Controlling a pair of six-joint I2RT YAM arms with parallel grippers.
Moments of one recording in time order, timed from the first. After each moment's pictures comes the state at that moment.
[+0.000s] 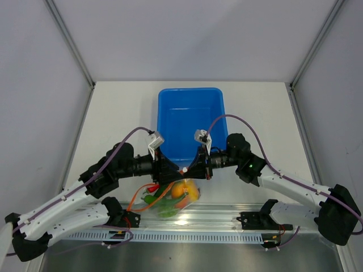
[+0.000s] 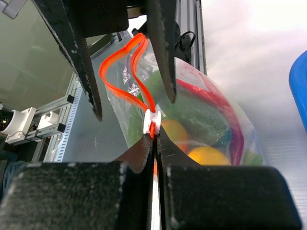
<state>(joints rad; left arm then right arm) -0.90 0.69 0.74 -0.30 0.40 -0.47 0.84 1.11 0.67 0.31 -0.88 0.44</state>
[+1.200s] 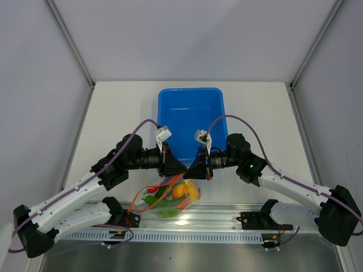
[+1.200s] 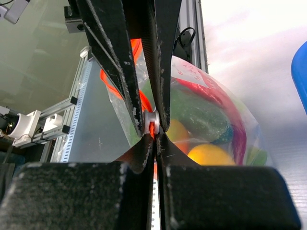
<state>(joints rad) -0.83 0.84 0.75 -0.18 0.55 -0.54 0.83 1.10 0.67 0.27 -0.87 0.46</state>
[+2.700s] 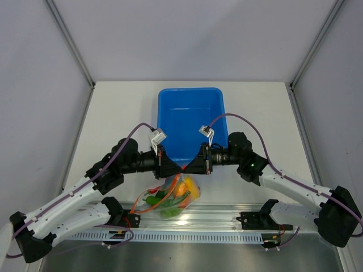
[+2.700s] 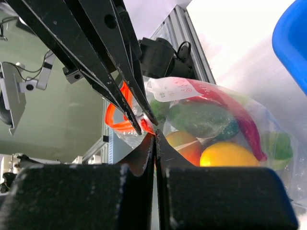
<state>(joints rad) -0.82 0.76 0.72 -0.24 0.49 -0.52 0.80 1.10 0.67 0.27 -0.77 0.77</state>
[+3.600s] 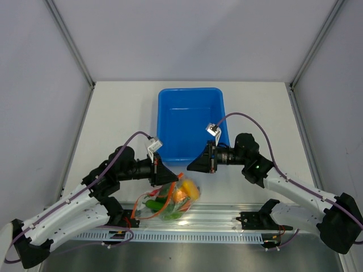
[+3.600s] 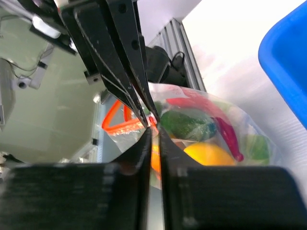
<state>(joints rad) -0.82 0.65 0.62 -0.30 0.49 -0.55 0.75 1.03 0.62 0.33 -0.78 0.76</state>
